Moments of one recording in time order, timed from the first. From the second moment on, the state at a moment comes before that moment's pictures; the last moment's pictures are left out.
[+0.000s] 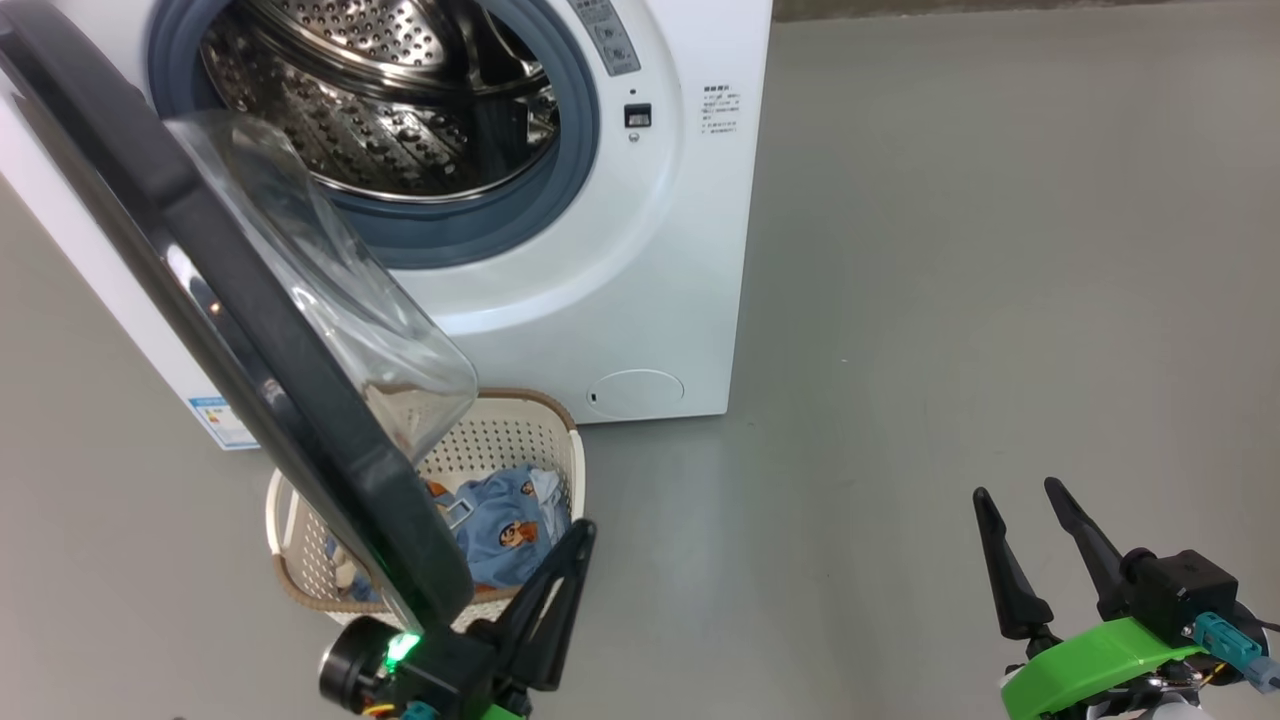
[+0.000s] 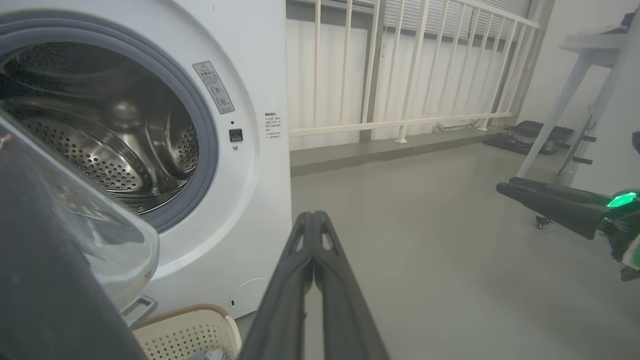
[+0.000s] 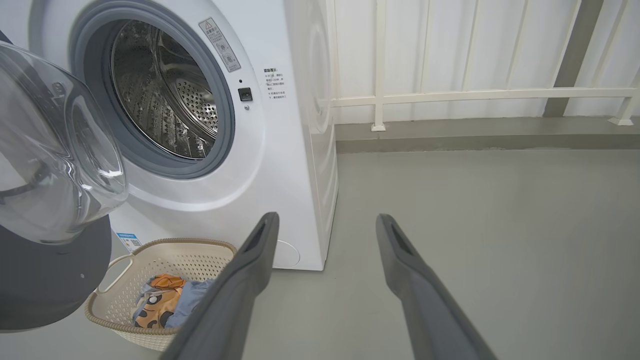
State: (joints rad) left arm -0.08 0.05 -0.45 0.04 -0.17 -0.12 -0.26; right arm -0.08 -0.14 -0.01 0.24 0.23 0.13 -0.25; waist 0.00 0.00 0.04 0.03
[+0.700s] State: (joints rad) left arm -0.11 0.05 -0.35 0.15 -0.20 -0.11 -0.26; right arm -0.08 -0.14 -0.01 0.24 0.23 0.13 -0.25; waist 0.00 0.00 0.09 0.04
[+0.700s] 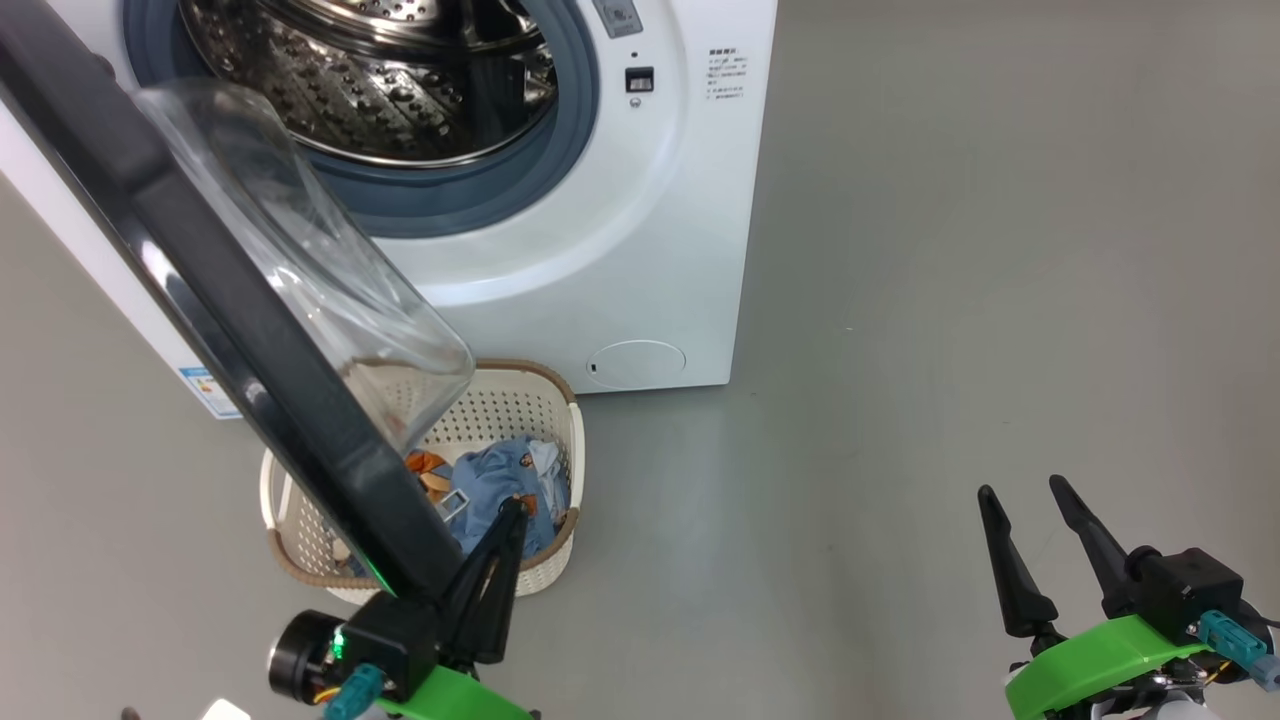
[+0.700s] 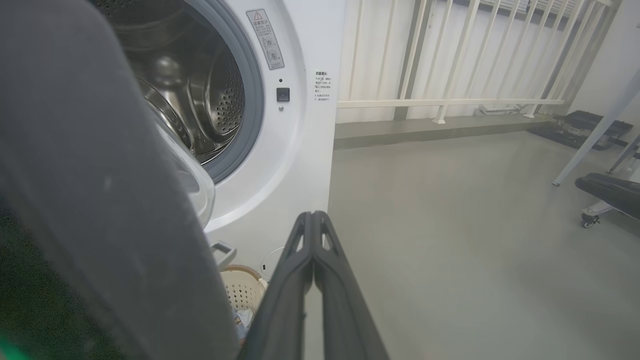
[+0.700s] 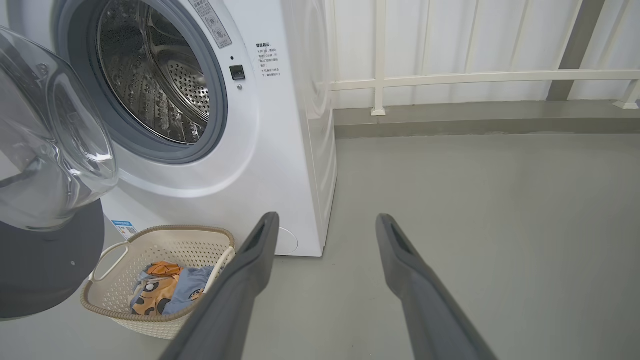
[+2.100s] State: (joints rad) left arm -0.04 0.03 -0.27 0.11 -0.25 0.01 -0.26; right arm -0.10 -0.15 -0.01 0.26 0.24 0.13 -0.25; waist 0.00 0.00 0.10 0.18
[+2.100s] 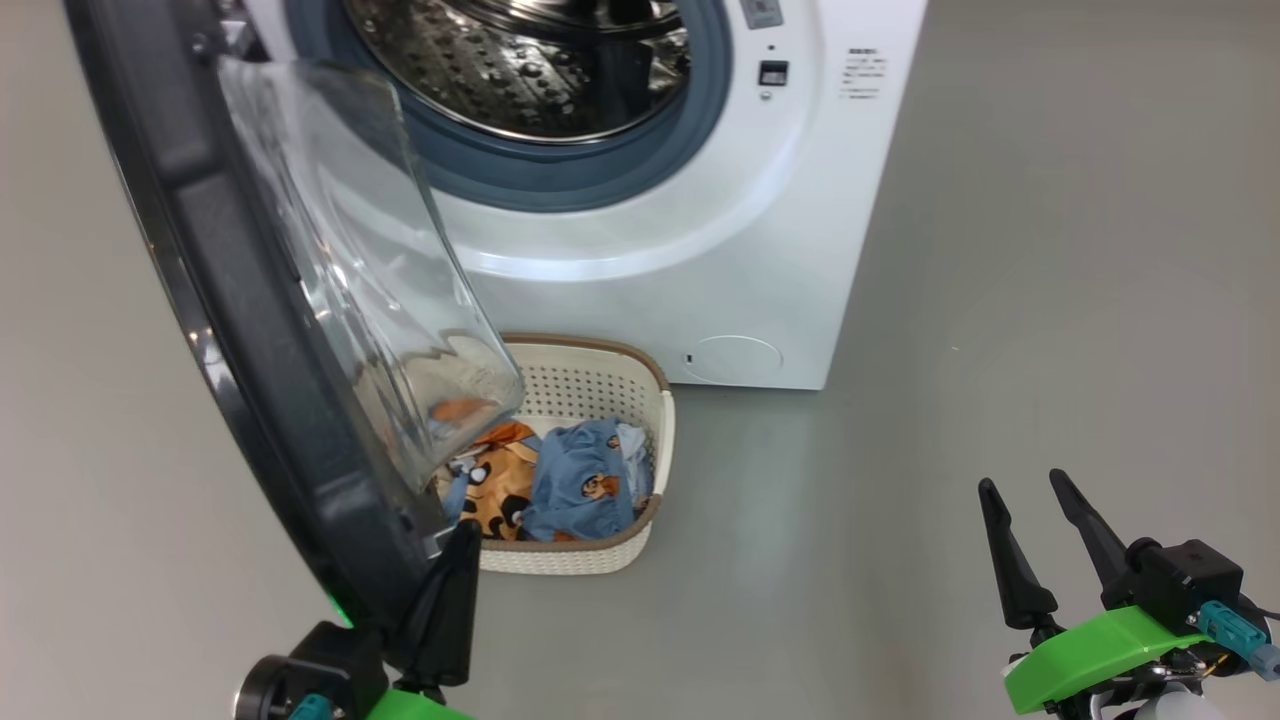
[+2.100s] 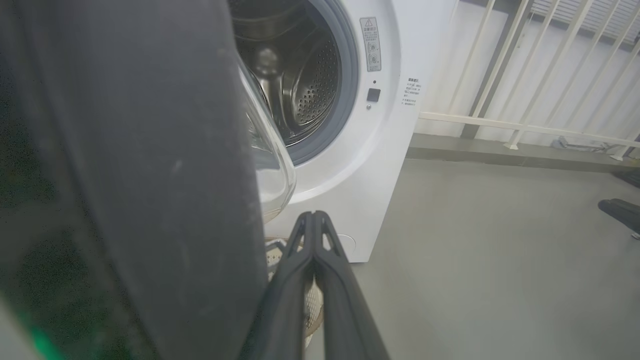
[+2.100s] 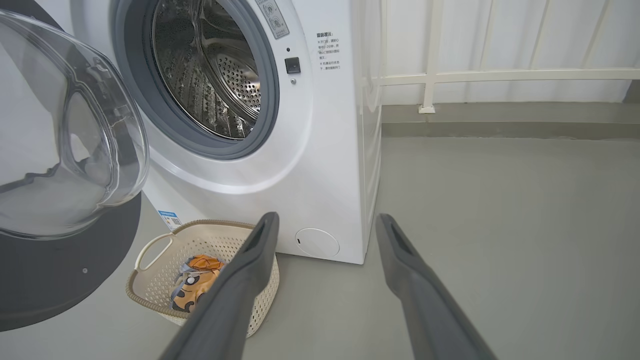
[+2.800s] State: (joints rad) left arm 0.02 0.03 -0.10 0.12 -0.25 0.03 -0.26; right arm -0.08 -0.14 0.01 0.28 0.25 0.13 -0.25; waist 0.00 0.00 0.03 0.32
